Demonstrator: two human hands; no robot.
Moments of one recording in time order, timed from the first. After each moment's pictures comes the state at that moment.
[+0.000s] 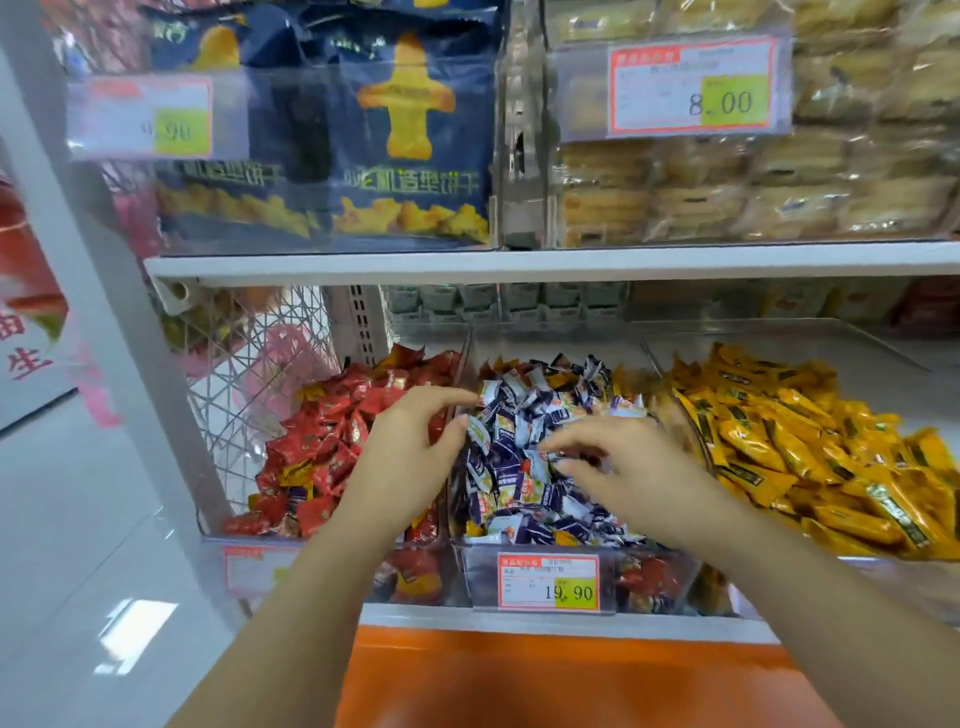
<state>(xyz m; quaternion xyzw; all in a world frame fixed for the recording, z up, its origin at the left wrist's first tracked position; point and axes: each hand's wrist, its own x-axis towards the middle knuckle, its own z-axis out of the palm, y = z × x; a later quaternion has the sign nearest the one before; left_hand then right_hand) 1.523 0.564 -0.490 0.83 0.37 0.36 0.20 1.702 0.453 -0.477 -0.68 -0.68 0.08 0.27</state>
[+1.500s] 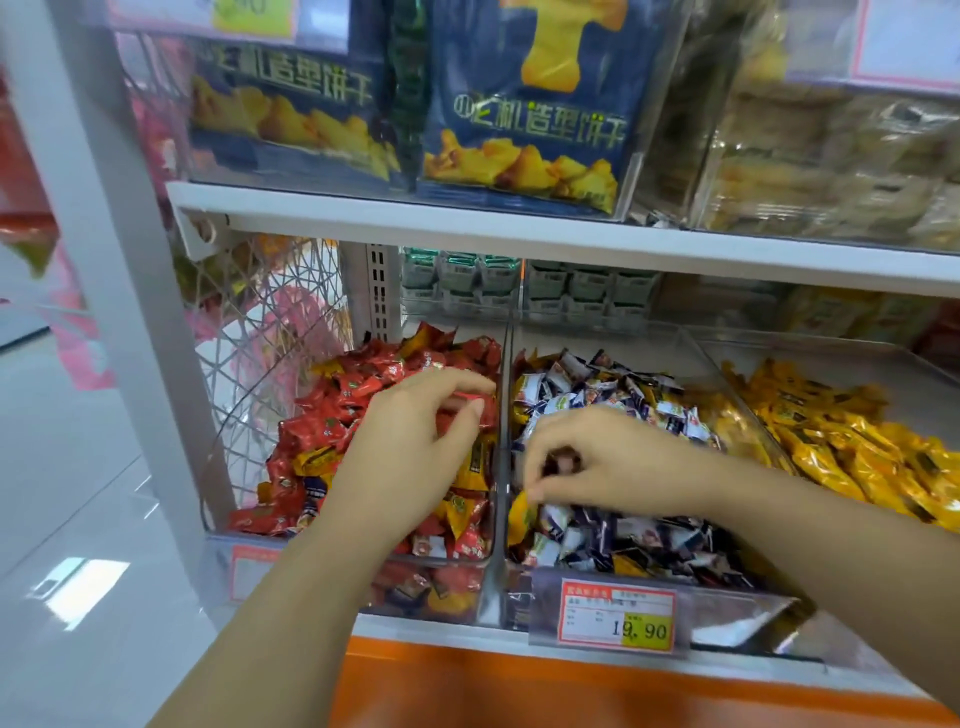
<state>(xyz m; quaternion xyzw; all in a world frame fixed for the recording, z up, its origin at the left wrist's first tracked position) 1.492 0.585 -0.491 0.81 0.34 0.41 0.23 1.676 0.524 -0.471 -0.58 -0.78 0.19 0.13</state>
